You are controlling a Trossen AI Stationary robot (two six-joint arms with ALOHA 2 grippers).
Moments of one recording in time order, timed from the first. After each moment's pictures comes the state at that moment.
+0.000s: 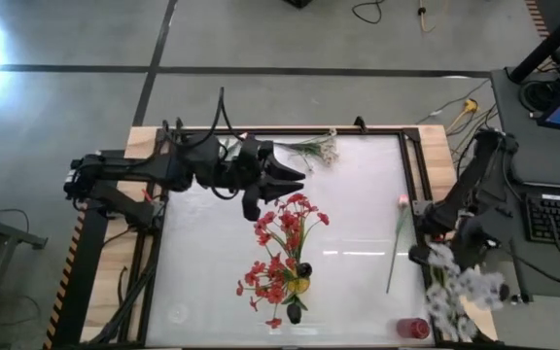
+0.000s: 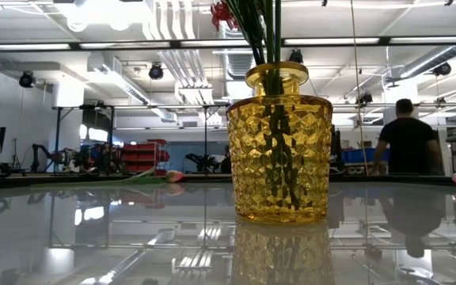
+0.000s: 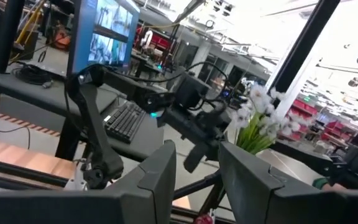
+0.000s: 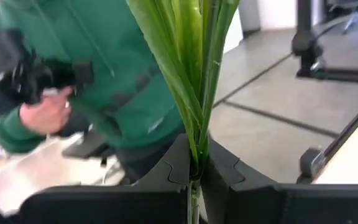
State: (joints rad) left arm -0.06 1.44 1.49 0.06 0.06 -0.43; right arm 1.01 0.76 0.81 -0.13 -0.03 0.34
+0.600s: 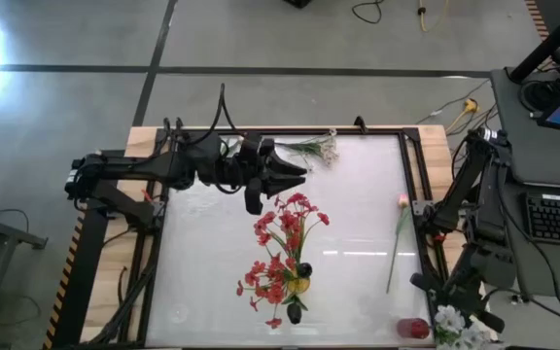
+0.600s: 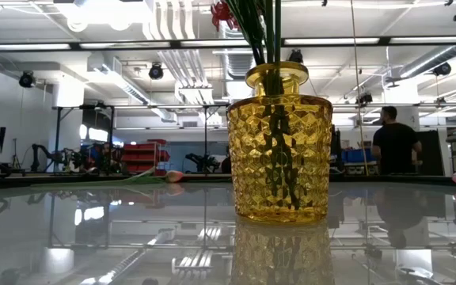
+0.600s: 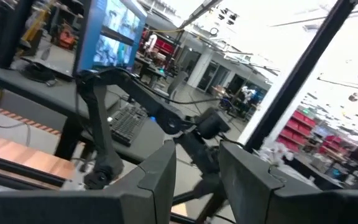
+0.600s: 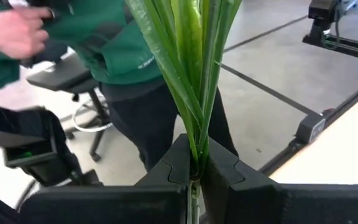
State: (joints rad) left arm -0.04 1.45 1.49 0.08 0.06 -0.48; right arm 1.23 0.94 0.78 -0.14 0.16 0.20
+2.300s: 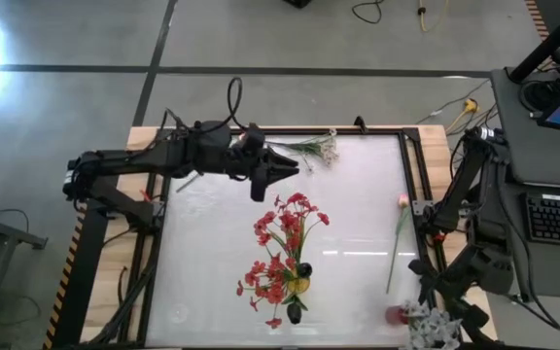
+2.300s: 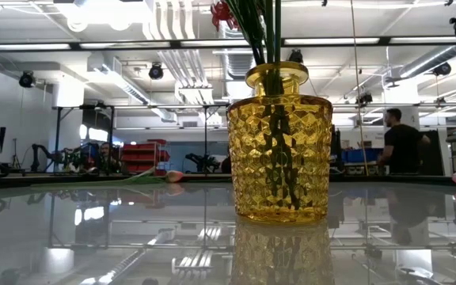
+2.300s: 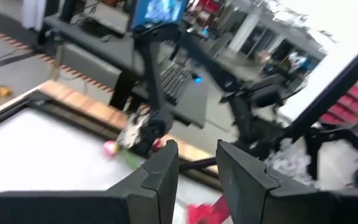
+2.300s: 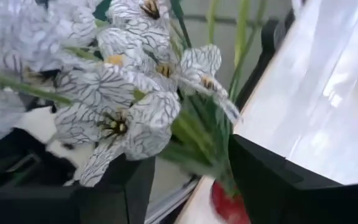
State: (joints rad) left arm 0.07 1.42 1.49 -0.21 0.07 -0.48; right arm 1.27 0.92 0.78 -0.41 0.29 0.66
